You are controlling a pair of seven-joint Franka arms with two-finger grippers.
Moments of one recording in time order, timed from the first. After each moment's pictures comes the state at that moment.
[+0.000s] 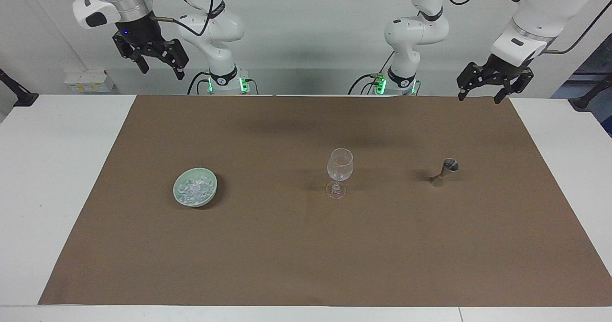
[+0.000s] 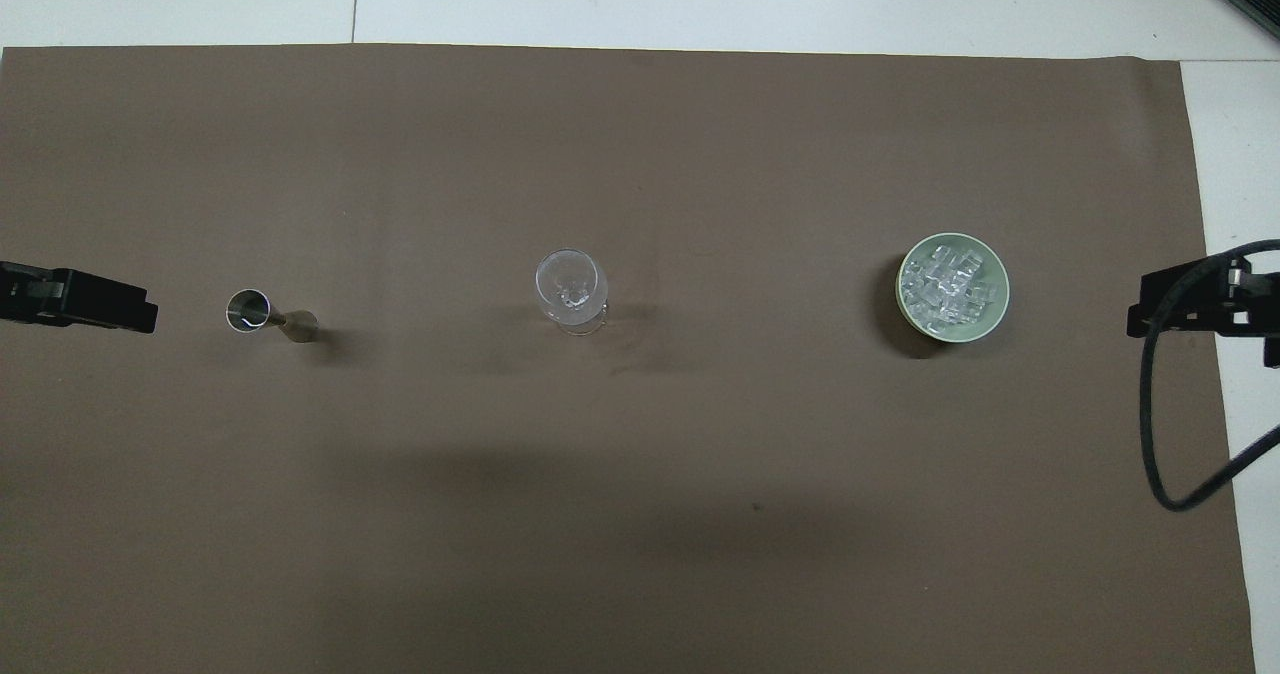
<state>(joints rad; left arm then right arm) 0.07 -0.07 -0.13 -1.60 -0.05 1.51 0.08 0.04 -0.04 0.00 -1.43 0.00 1.33 0.28</state>
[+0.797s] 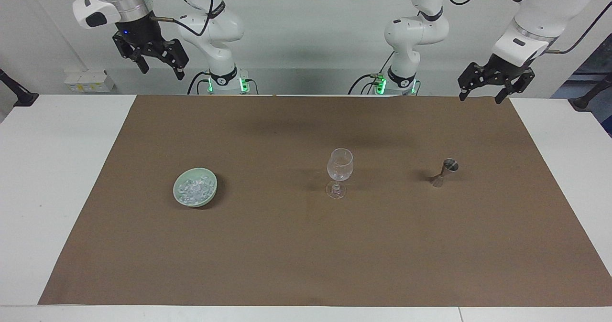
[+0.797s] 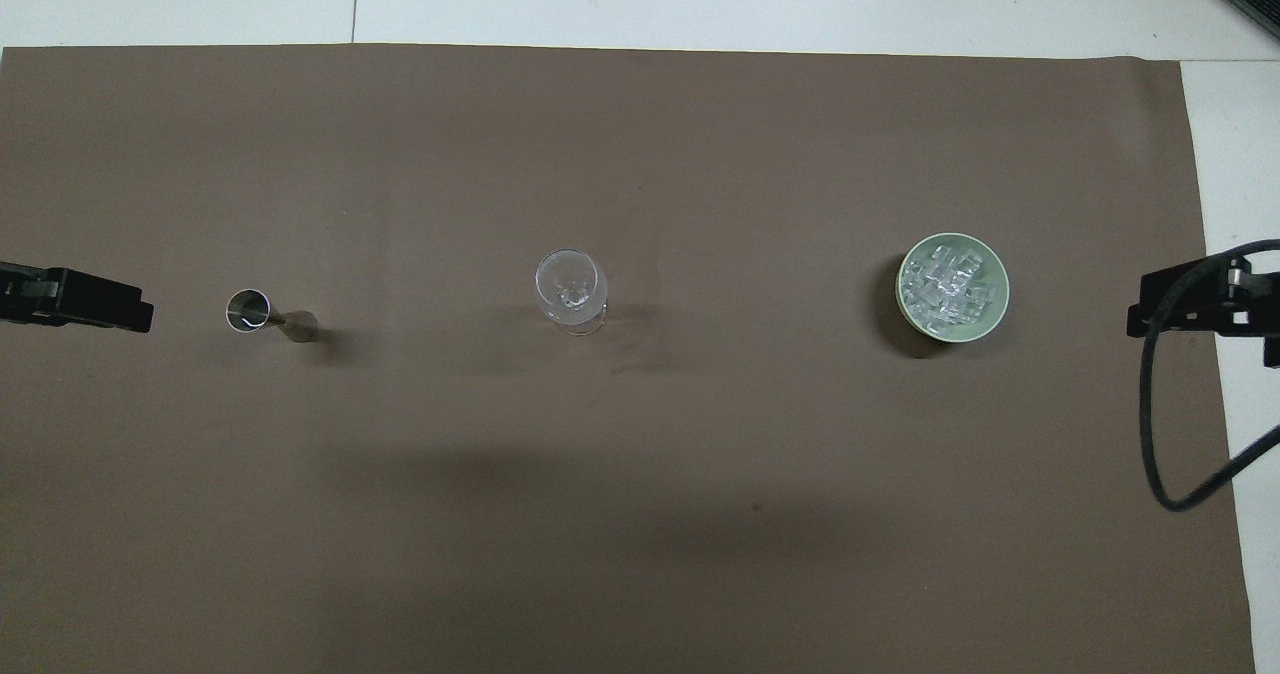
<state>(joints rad) 0.07 -0.07 -0.13 -1.60 -0.05 1.51 0.08 0.04 -0.04 0.00 -1.43 0.00 1.33 0.28</state>
